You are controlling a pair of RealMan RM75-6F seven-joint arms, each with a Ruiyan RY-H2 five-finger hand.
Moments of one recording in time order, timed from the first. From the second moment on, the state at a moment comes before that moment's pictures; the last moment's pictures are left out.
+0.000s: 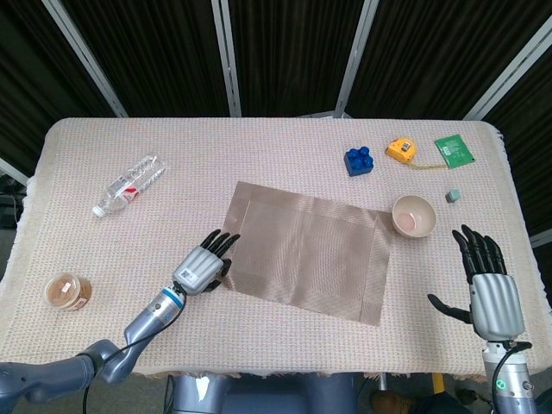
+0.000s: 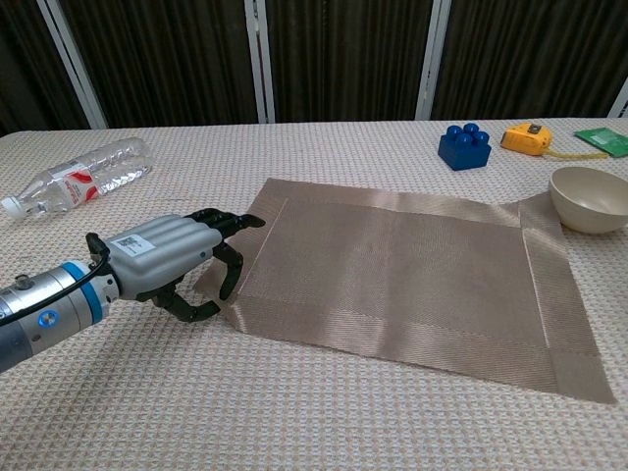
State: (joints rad) left arm -0.65 -1.79 -0.05 -1.11 1.54 1.00 0.16; right arm 0.13 -1.16 0.09 -1.84 -1.50 1.58 -0.11
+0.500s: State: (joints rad) left arm -0.63 -1.70 0.01 -1.32 1.60 1.04 0.16; right arm 0.12 -1.15 0.09 -1.85 -1.53 1.58 -0.11
